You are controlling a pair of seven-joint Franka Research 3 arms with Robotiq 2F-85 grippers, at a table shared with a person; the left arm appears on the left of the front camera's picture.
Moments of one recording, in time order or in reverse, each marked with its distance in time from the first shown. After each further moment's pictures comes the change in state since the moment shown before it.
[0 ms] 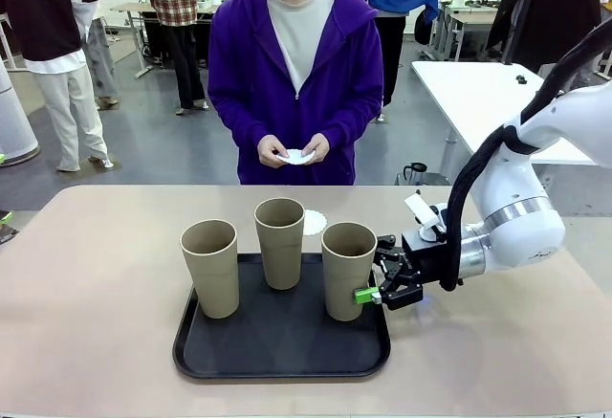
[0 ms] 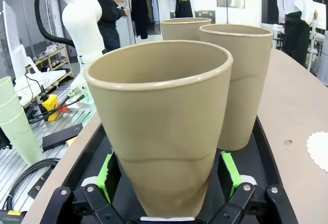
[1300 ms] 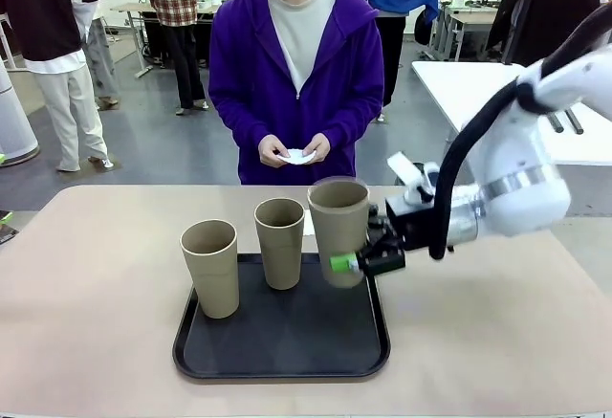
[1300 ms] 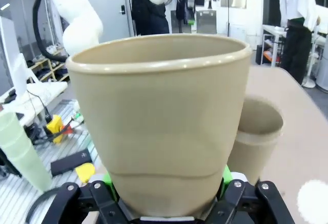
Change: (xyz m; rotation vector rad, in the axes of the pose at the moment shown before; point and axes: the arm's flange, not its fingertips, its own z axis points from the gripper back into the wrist) left arm 0.000 0.000 0.000 0.000 0.000 0.000; right arm 0.114 0.021 -0.026 -0.005 0.032 0.008
